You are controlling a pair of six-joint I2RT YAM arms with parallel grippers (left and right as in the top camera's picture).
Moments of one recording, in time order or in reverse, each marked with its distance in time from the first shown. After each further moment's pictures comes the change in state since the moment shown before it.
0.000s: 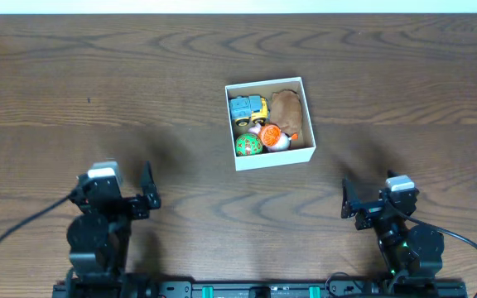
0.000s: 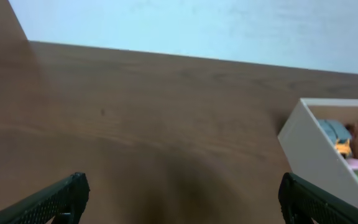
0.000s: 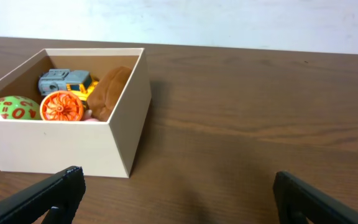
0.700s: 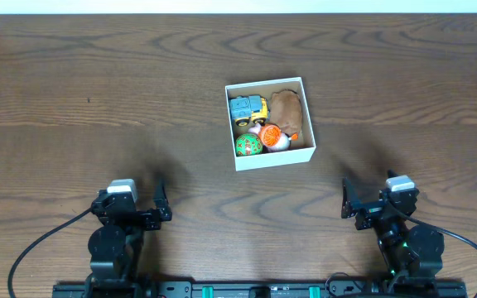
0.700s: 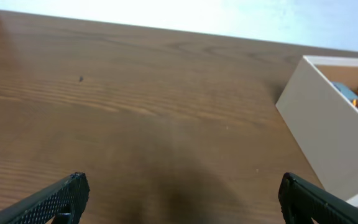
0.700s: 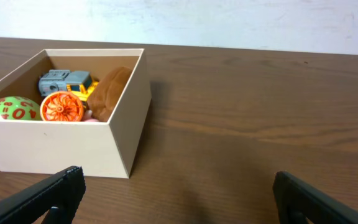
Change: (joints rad) left arm -0.033 -0.246 -0.263 0.007 0.023 -0.022; right arm 0.000 -0.002 0.000 0.000 0.000 0.000
